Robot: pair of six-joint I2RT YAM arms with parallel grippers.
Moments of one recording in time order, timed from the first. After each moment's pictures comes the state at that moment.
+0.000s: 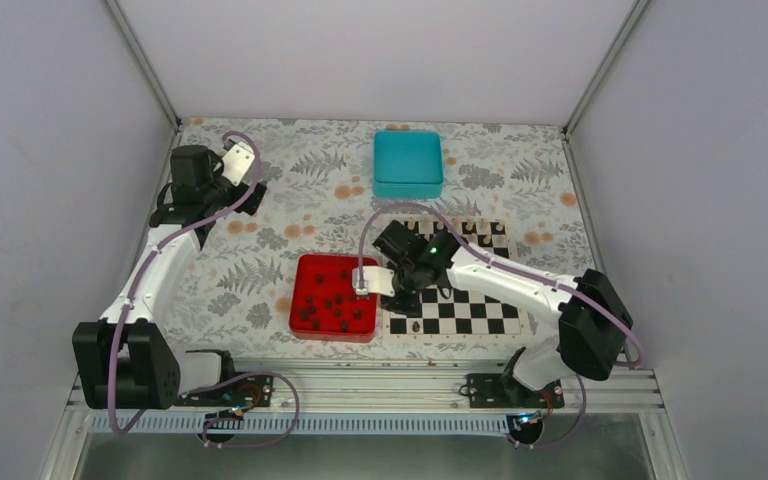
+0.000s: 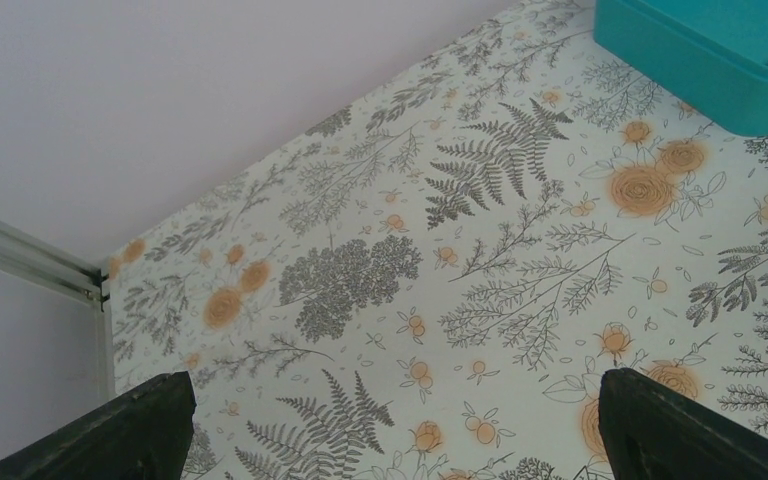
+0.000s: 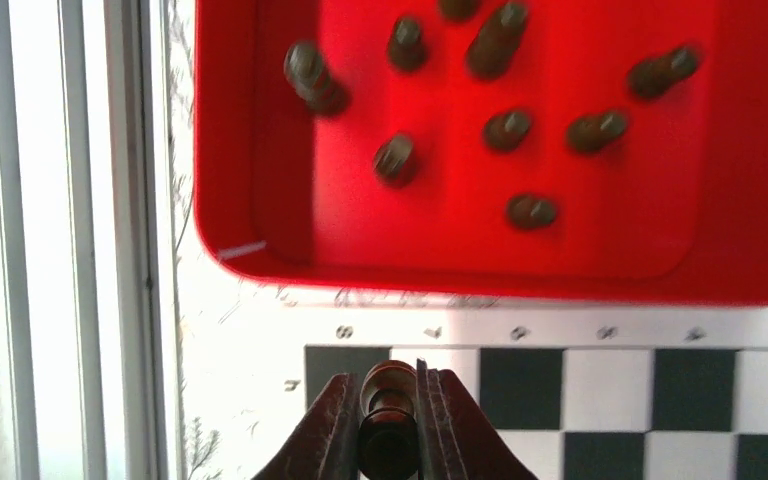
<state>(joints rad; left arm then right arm) 0.00 1.25 0.98 -0.27 0.19 0.48 0.94 1.49 1.09 -0.83 -0.22 -0.61</state>
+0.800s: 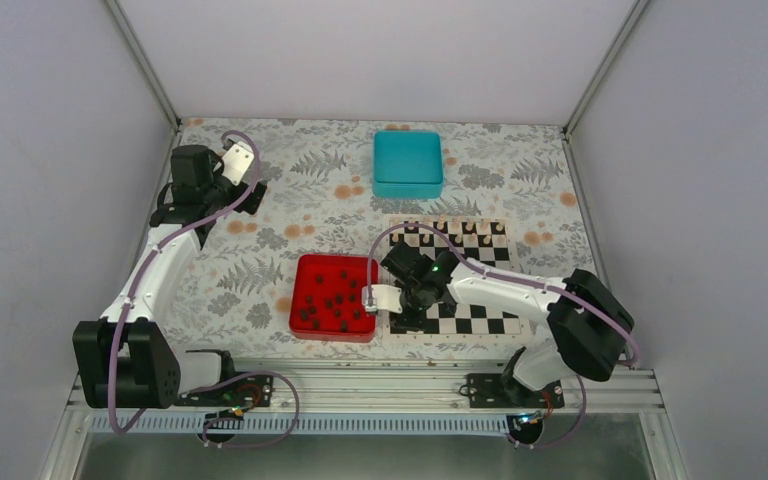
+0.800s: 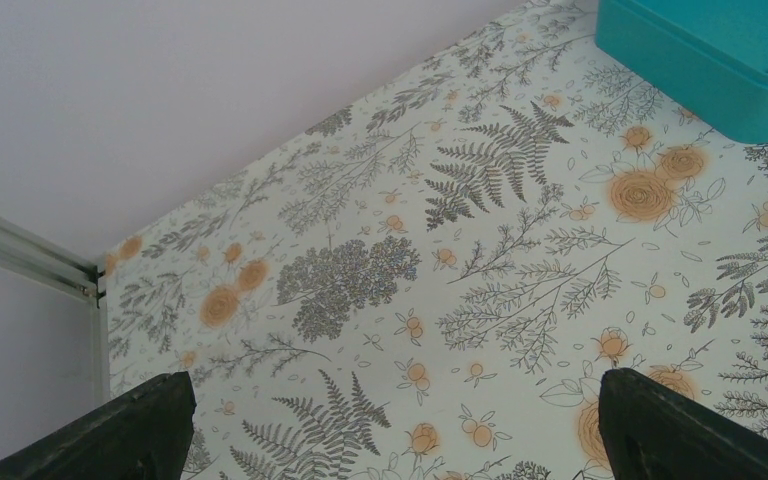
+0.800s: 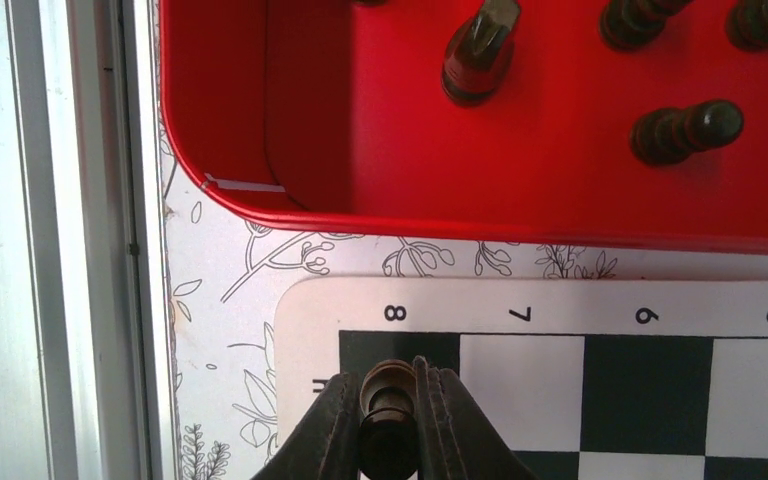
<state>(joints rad) 0.00 1.26 0.98 -0.27 0.19 0.46 0.94 1.48 0.86 -0.68 -0.24 -0.60</state>
